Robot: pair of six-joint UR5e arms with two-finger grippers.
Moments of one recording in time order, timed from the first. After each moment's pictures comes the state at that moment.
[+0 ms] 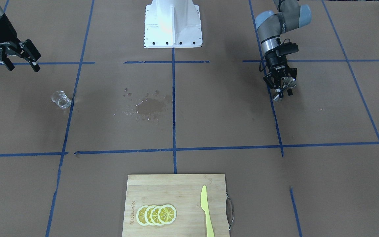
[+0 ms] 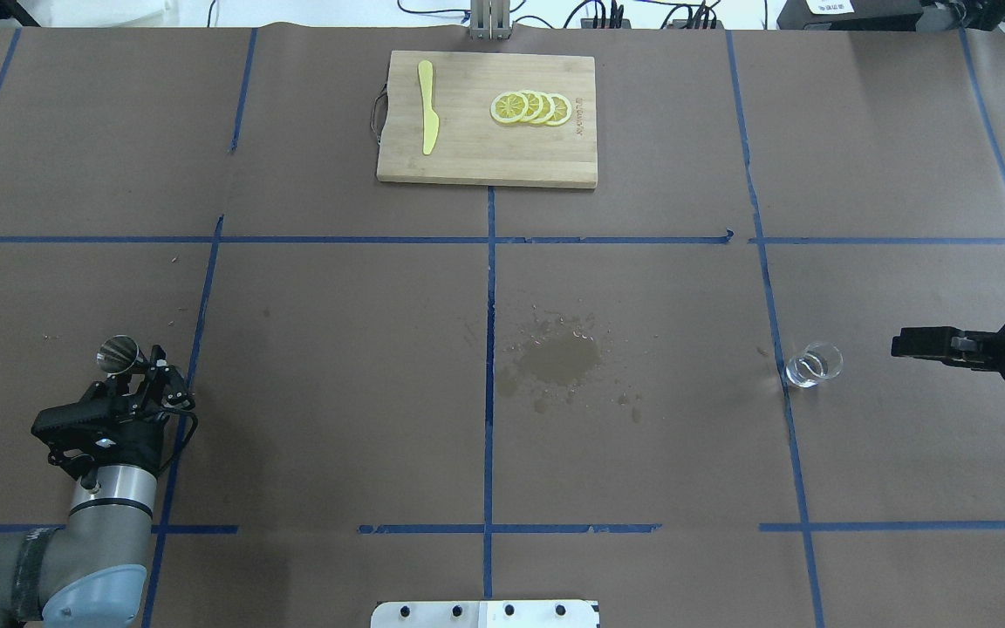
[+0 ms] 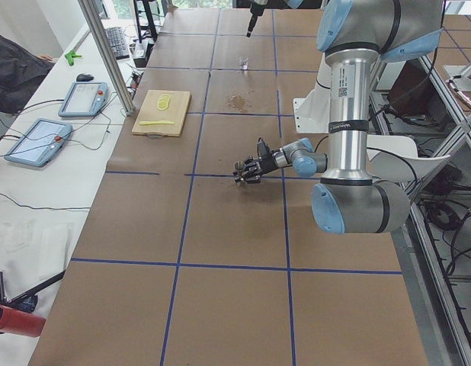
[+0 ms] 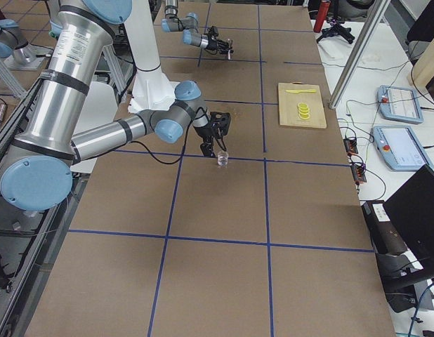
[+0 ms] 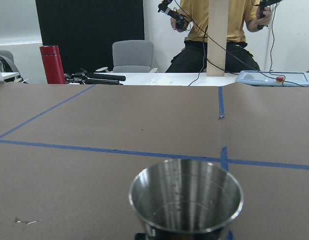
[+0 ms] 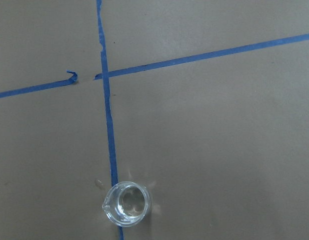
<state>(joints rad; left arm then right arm) -0.10 -1.49 -1.84 -1.78 -0.48 -1.95 0.73 -1.93 2.24 -1.05 1.82 1.25</state>
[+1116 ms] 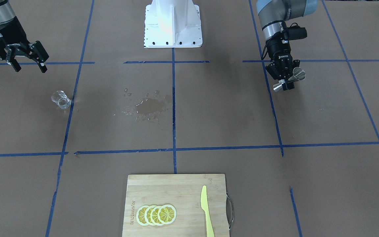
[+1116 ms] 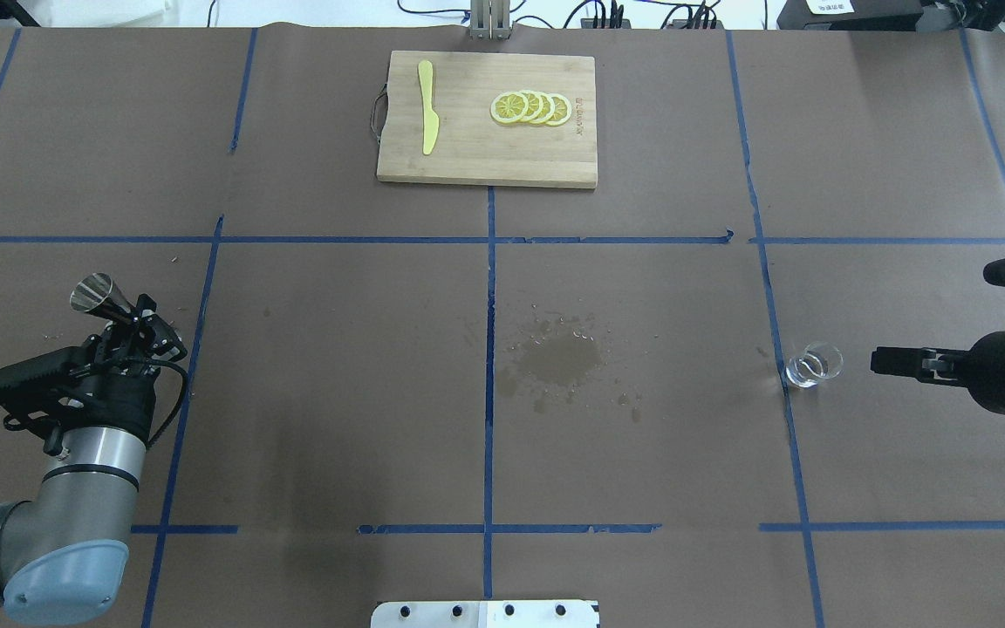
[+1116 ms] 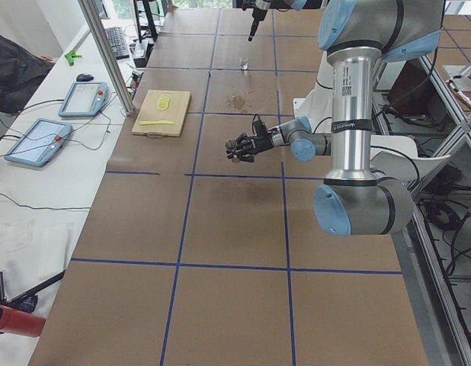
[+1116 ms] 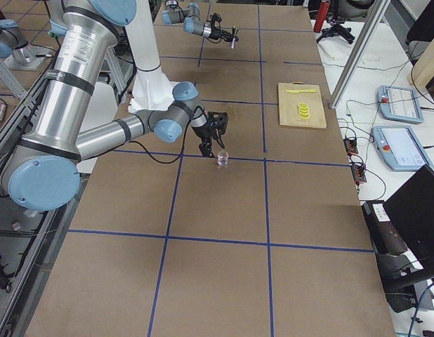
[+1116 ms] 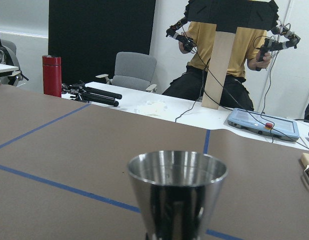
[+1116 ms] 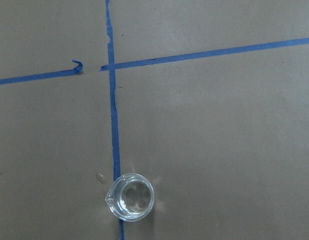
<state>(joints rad) -0.17 -1.49 -2.05 -1.79 -0.46 -1.93 0.60 -1.94 2.25 -1.05 1.67 1.28</state>
